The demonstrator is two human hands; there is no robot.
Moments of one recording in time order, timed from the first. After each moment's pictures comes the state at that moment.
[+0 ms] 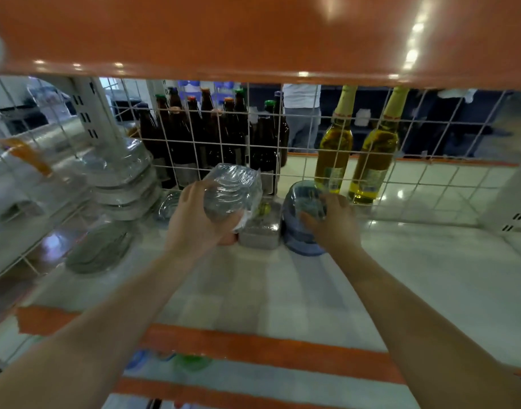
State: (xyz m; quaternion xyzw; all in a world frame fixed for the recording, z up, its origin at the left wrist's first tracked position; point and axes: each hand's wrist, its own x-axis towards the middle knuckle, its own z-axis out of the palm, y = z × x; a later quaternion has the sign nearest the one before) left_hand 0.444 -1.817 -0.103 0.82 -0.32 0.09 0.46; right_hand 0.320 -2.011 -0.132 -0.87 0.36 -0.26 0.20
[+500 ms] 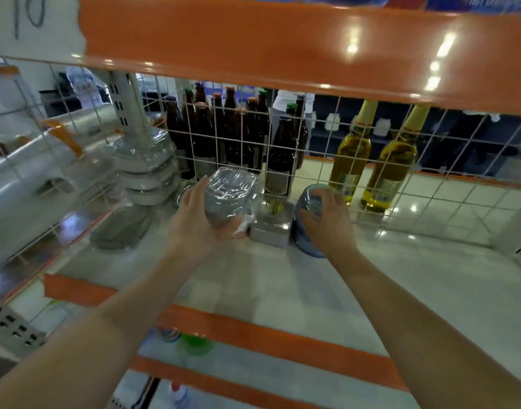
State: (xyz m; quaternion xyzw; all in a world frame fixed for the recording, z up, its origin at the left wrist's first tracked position) left_hand 0.441 -1.791 -0.112 0.85 -0.27 0.09 0.44; right_hand 0.324 -1.981 -0.113 -0.88 0.28 -0.30 0.23
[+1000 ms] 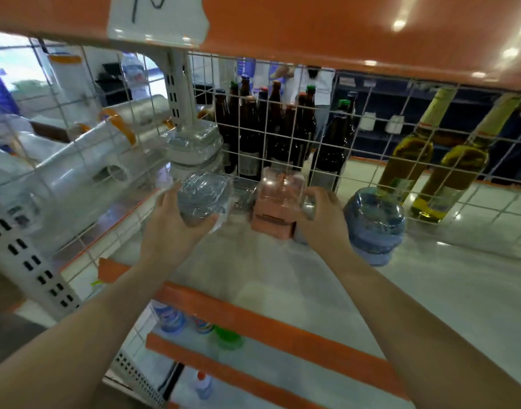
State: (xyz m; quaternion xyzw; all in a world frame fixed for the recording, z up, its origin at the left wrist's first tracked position) left_hand 0.493 -1.698 -0.130 0.88 -0.18 0.14 0.41; right_hand 0.393 -1.920 -0.122 -0.89 0.21 -0.27 0.29
